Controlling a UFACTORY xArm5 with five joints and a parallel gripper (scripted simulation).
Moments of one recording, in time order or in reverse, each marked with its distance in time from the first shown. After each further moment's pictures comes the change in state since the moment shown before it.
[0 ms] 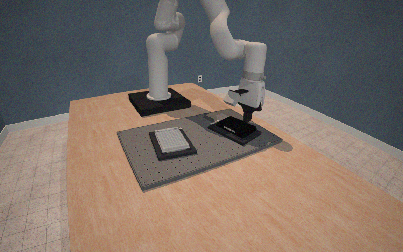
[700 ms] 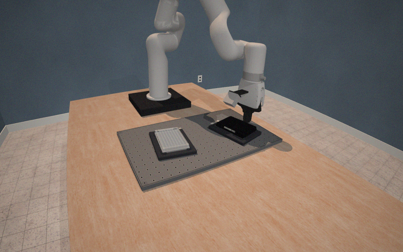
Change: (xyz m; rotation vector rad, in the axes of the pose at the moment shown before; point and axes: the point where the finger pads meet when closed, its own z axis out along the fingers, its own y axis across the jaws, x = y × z) arm 0.002 0.000 0.002 0.001 0.000 0.000
